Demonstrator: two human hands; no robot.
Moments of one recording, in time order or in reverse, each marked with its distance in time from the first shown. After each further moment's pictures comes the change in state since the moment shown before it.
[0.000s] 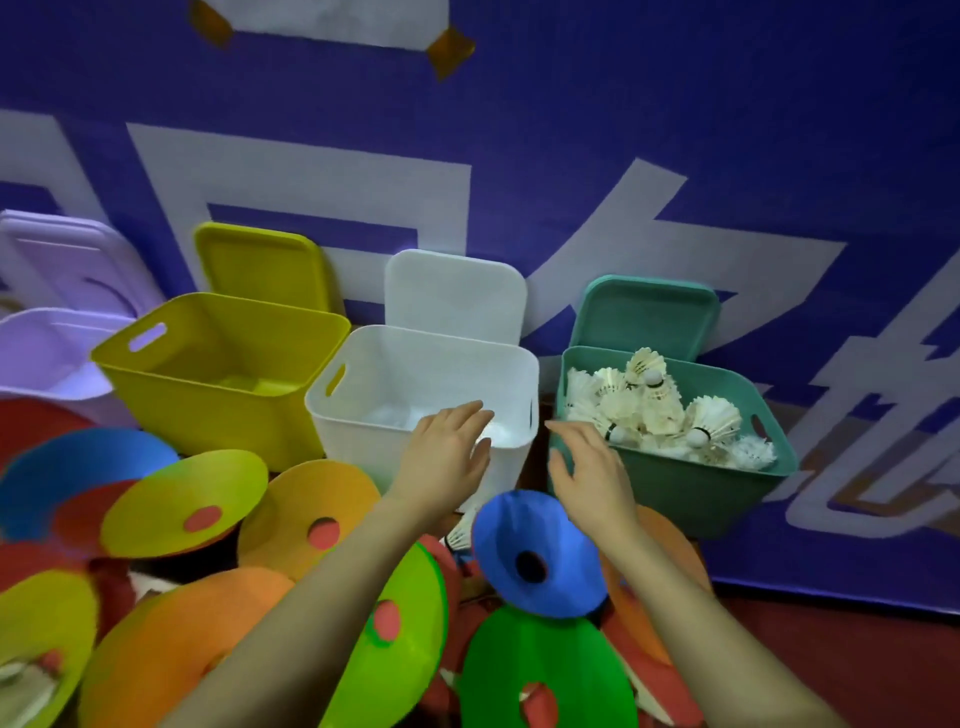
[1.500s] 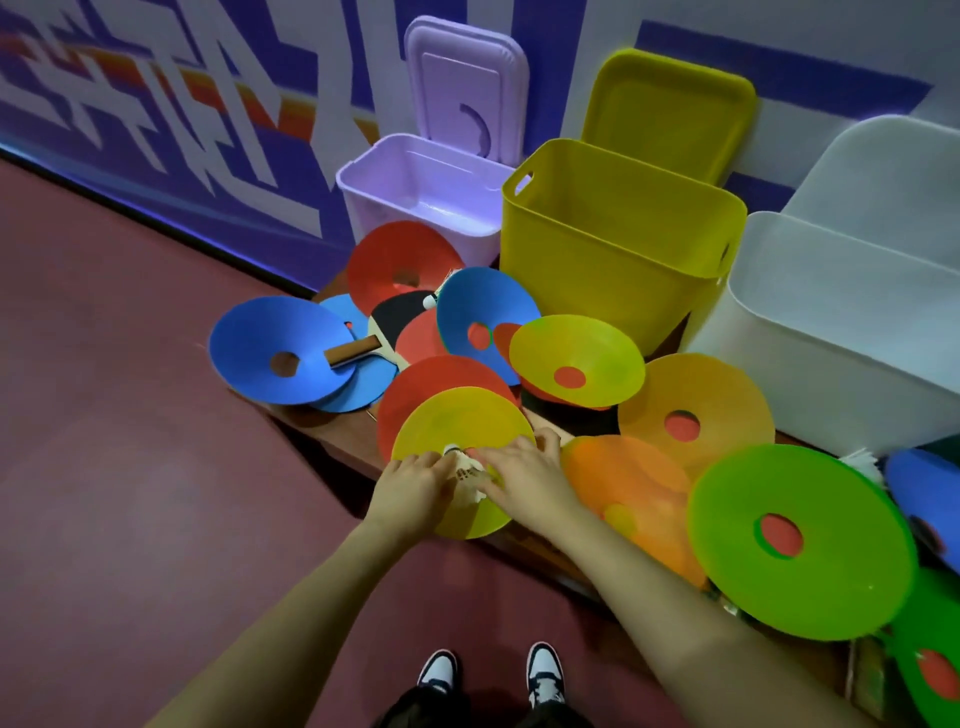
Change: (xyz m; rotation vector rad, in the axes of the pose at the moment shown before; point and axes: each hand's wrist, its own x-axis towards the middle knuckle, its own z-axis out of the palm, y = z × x) left_hand -0.364 -0.349 -0.101 0.289 -0.237 -0.457; right_hand -0.125 -0.347 0.344 -0.243 -0.606 -0.557
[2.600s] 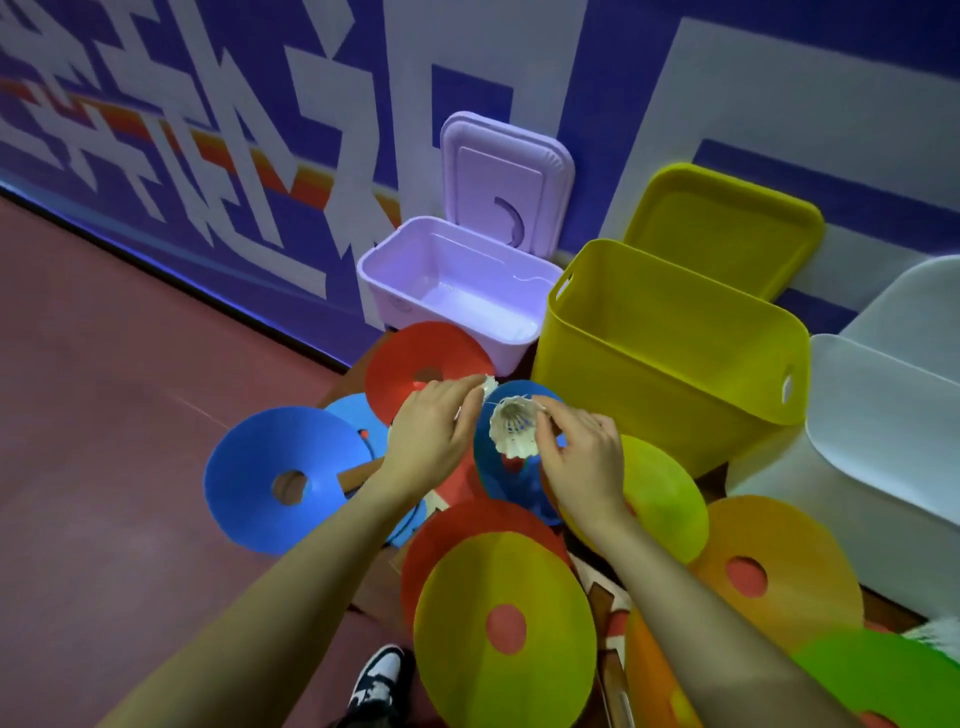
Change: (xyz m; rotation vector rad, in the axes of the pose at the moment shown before) left_hand 0.186 -0.078 -0.094 -0.468 0.467 0.038; right_hand 0.164 0.024 -0.073 0.193 0.778 0.116
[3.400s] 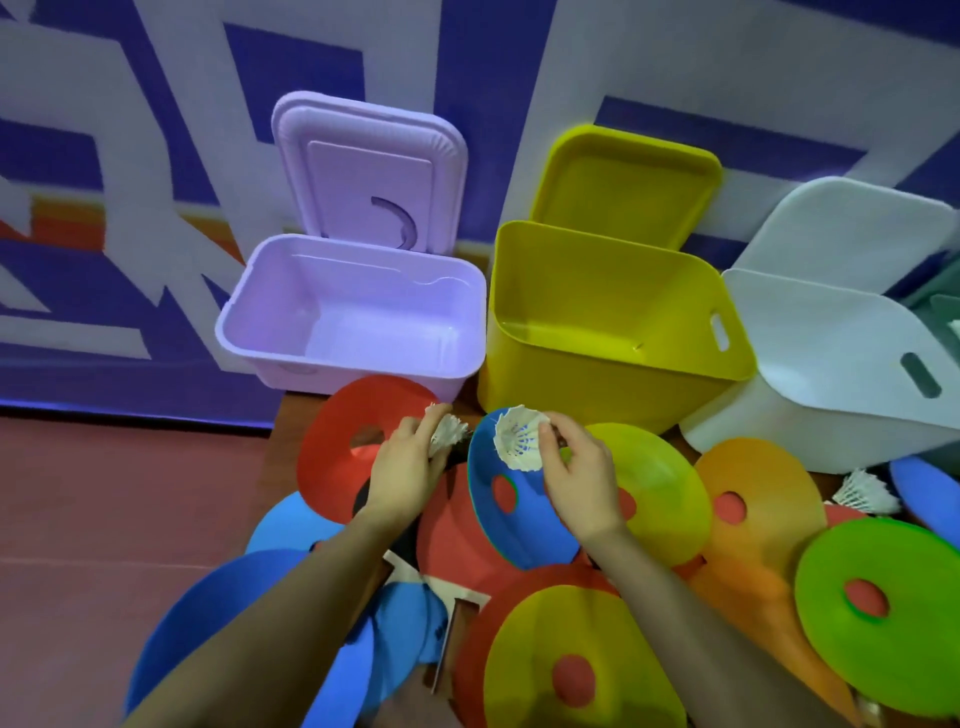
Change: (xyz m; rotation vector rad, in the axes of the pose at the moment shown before) left_hand 0.069 -0.108 0.082 -0.159 -0.508 0.037; right_hand 0.019 0.002 0.053 0.028 0.044 0.648
